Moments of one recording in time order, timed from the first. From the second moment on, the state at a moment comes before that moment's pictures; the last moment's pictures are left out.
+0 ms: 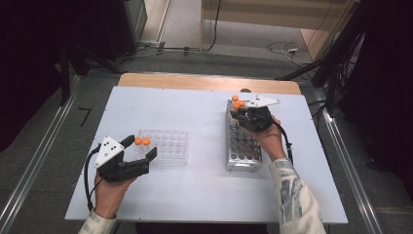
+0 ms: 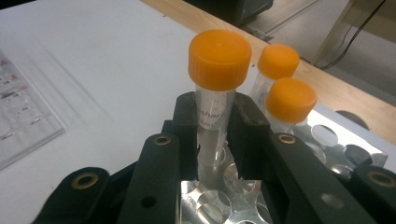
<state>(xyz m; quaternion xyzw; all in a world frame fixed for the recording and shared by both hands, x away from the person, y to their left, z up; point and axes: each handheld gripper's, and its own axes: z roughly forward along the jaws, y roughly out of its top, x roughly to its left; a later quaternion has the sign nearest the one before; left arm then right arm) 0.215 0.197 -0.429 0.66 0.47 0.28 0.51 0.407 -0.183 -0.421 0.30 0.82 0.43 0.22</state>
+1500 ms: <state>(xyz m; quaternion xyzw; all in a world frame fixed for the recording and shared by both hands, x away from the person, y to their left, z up) 0.210 0.184 -0.424 0.67 0.45 0.27 0.52 0.311 -0.125 -0.398 0.18 0.85 0.47 0.14</state>
